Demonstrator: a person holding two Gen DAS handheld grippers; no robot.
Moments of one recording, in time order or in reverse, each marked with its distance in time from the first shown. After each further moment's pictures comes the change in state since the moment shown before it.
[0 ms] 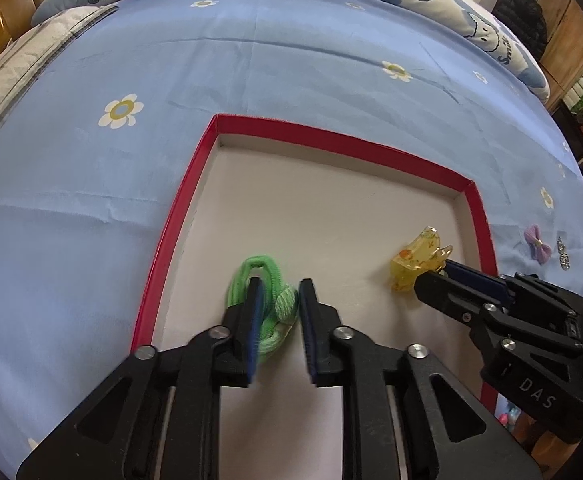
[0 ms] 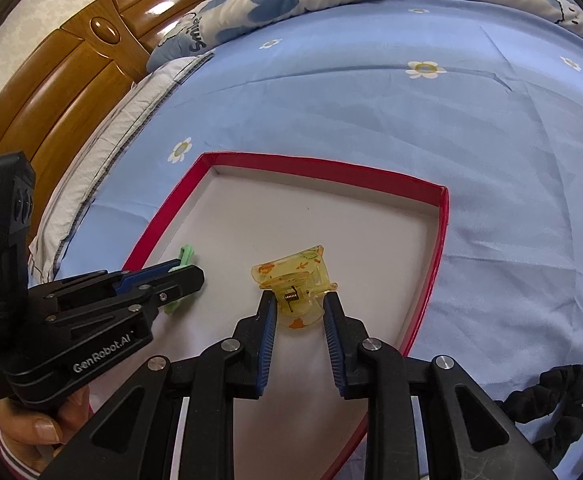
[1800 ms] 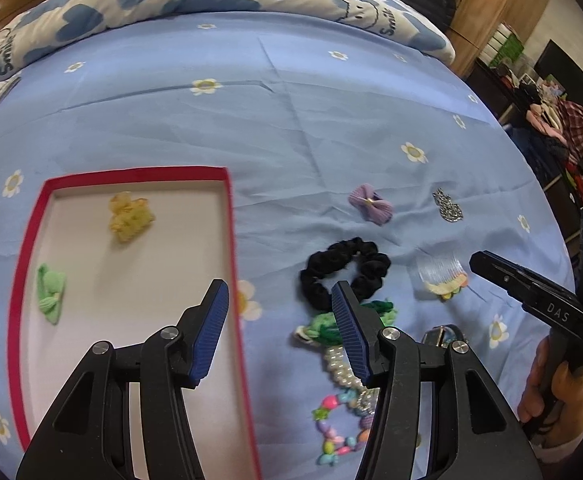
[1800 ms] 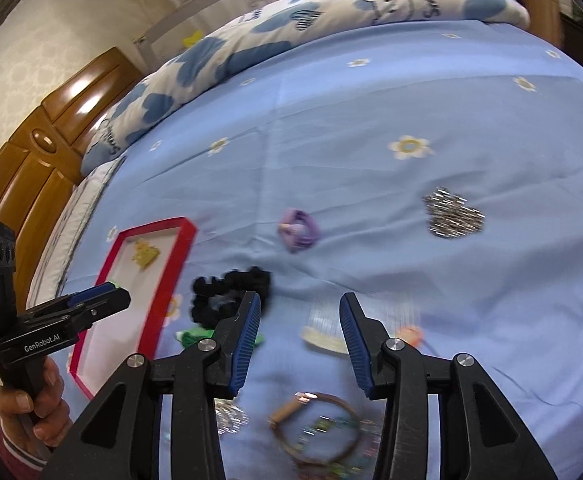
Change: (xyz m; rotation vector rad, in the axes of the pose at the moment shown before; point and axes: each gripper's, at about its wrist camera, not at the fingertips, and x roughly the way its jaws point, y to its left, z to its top) left arm -0.060 -0.158 -0.027 0.219 -0.038 -0.208; right arm -0.181 -0.158 -0.095 0.311 -0.213 -0.176
